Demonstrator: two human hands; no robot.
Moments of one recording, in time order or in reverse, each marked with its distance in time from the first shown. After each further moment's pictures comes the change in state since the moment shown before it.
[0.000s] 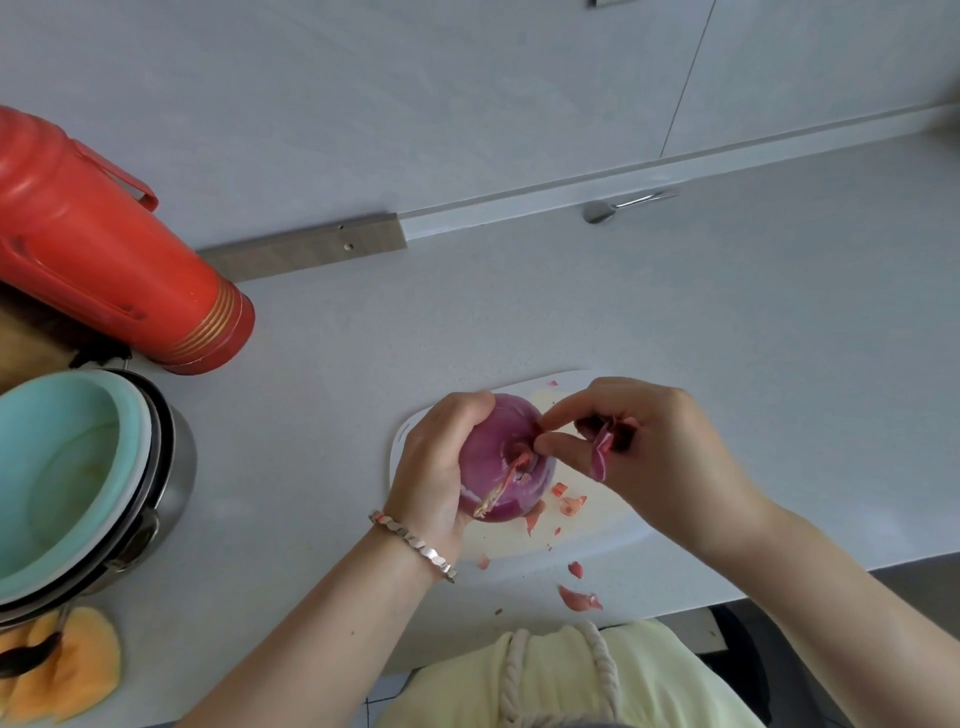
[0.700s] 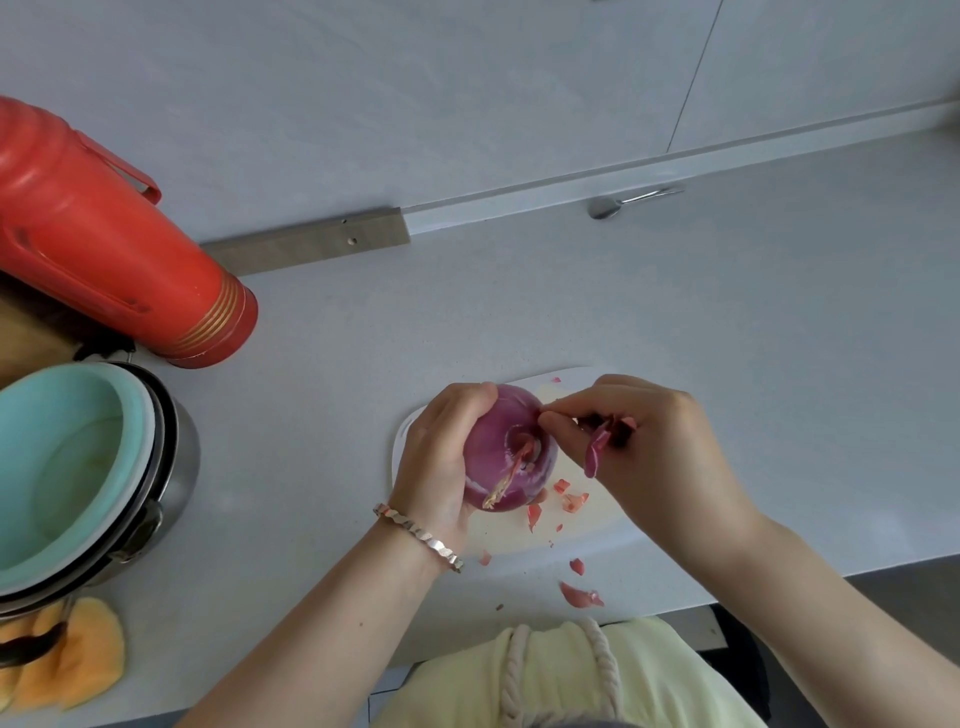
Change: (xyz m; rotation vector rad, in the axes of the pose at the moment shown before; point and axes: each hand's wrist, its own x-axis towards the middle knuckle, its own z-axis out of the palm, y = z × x) left_hand 0.002 0.002 0.005 -0.049 0.138 -0.021; right_hand -0.002 0.005 0.012 -0.039 0.130 -0.038
